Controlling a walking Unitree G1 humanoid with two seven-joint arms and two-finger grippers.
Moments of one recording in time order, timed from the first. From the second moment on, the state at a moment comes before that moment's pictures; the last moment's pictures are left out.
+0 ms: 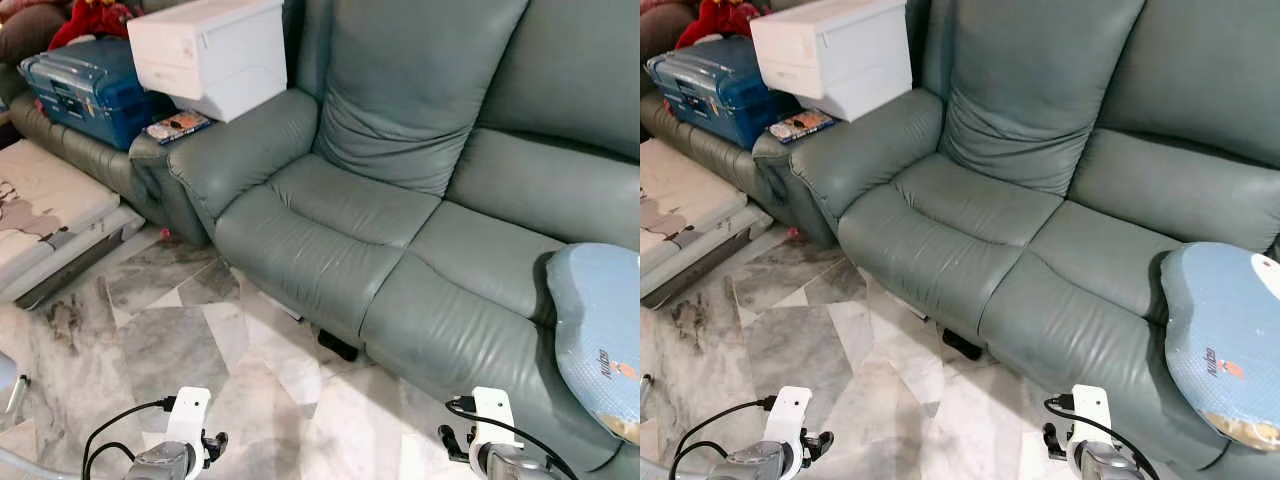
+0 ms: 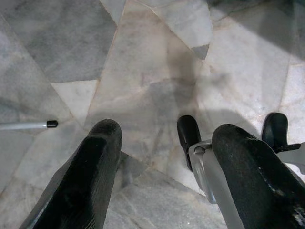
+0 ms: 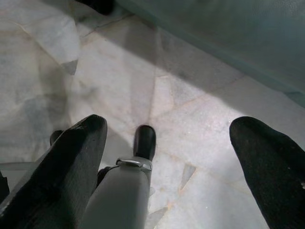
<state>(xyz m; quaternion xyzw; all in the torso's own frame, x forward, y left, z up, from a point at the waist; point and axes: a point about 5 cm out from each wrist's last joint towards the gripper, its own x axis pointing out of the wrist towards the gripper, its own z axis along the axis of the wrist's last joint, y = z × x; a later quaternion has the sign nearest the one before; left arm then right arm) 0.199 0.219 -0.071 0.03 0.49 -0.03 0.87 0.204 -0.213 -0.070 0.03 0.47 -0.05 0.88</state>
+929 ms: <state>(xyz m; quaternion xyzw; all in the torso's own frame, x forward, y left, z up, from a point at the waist) 0.203 0.218 -0.069 0.03 0.48 -0.04 0.88 0.204 -0.214 -0.071 0.02 0.48 -0.05 0.88</state>
